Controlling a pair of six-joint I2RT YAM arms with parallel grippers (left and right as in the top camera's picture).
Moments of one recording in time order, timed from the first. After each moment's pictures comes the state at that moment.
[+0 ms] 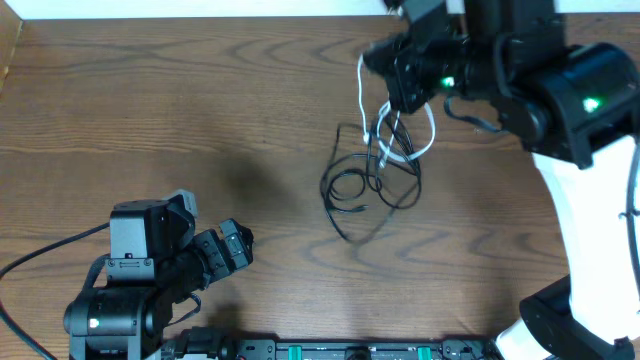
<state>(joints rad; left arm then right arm) -0.01 0.78 1.03 -1.33 0.25 -0.45 0.49 1.76 2.46 -1.28 -0.34 0.05</state>
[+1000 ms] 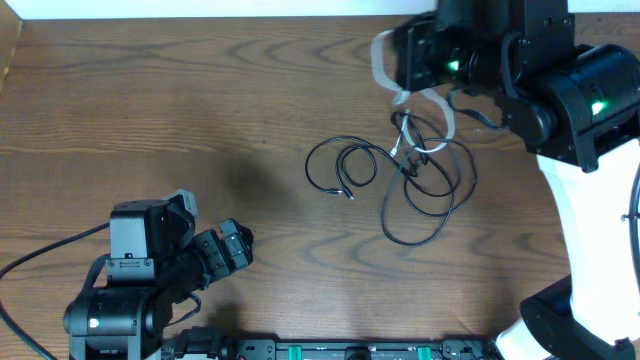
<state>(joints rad) -0.01 0.78 1.03 -1.33 0.25 -0.45 0.49 1.76 2.45 -1.28 -0.19 0.29</state>
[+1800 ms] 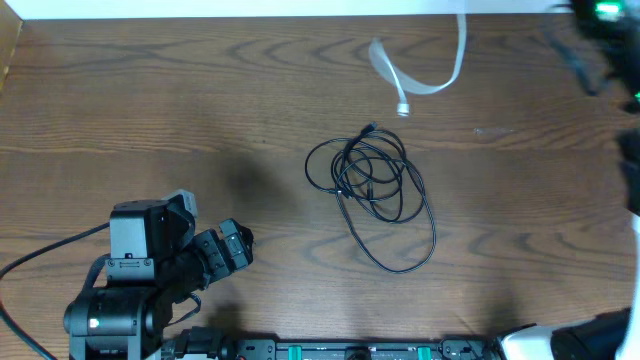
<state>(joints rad) -0.01 0.78 1.03 -1.33 0.25 -0.45 0.34 1.58 2.45 -0.56 -0.20 0.47</state>
